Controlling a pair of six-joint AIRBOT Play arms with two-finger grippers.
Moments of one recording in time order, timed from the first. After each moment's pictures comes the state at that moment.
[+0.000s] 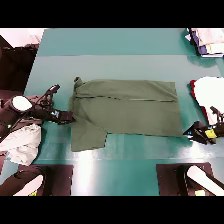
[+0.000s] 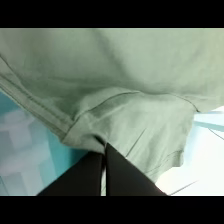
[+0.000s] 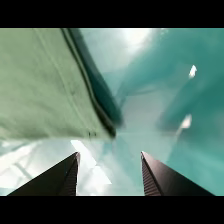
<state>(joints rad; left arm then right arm) -0.09 -1.01 0.72 0.99 -1.08 -1.38 -0.71 -1.08 0.61 -1.17 1.41 1.31</state>
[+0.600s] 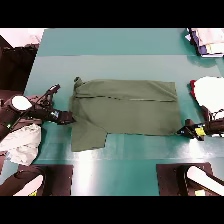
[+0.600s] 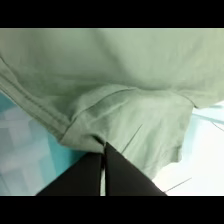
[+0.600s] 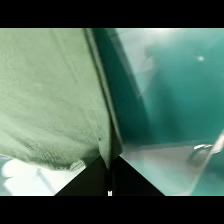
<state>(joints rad) -0.09 -1.01 0.72 0.99 -1.11 -1.38 -0.61 -1.13 0.57 -1.07 1.29 1.27</state>
